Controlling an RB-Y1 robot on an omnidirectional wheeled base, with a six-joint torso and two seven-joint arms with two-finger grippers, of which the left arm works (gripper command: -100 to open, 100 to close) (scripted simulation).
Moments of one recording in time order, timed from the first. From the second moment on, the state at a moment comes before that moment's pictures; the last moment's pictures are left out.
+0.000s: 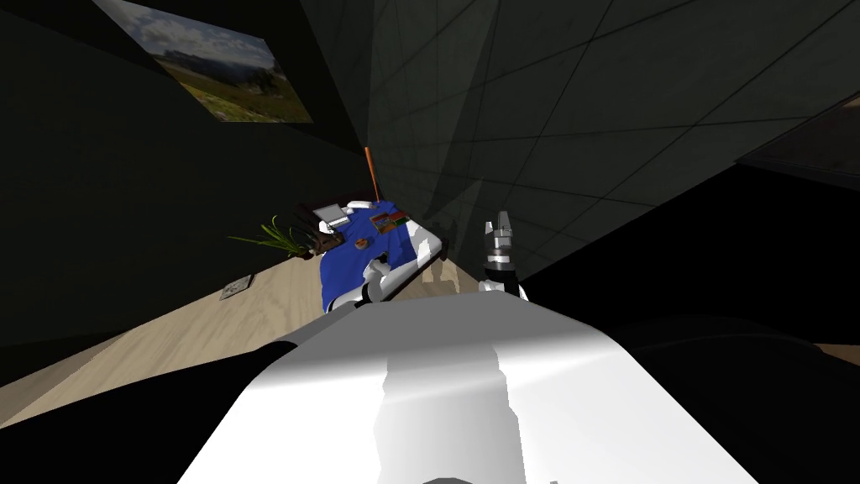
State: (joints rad) arm -0.56 0.14 0.53 -0.54 -0.95 0.19 -0.24
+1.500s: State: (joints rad) arm -0.58 0.13 0.73 -0.53 -1.10 0.31 -0.08
